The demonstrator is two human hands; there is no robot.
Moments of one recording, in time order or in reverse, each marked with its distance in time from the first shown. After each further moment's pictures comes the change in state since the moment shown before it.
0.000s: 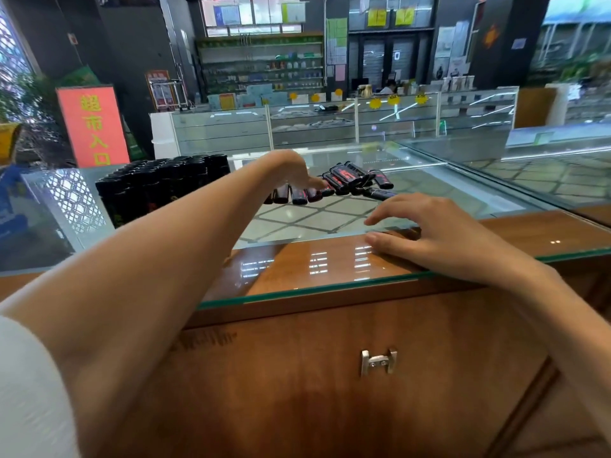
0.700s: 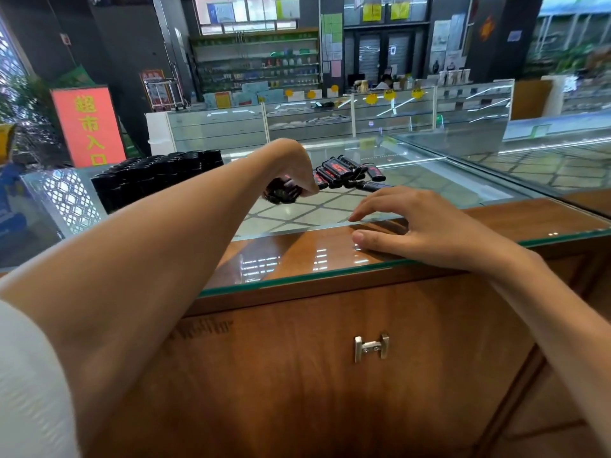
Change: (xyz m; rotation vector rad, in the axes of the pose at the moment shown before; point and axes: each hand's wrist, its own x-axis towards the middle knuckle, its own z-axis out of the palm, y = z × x) left_hand -0.014 0.012 -0.006 0.039 -0.011 0.043; right_hand -0.003 -0.001 0.000 0.091 -0.040 -0.046
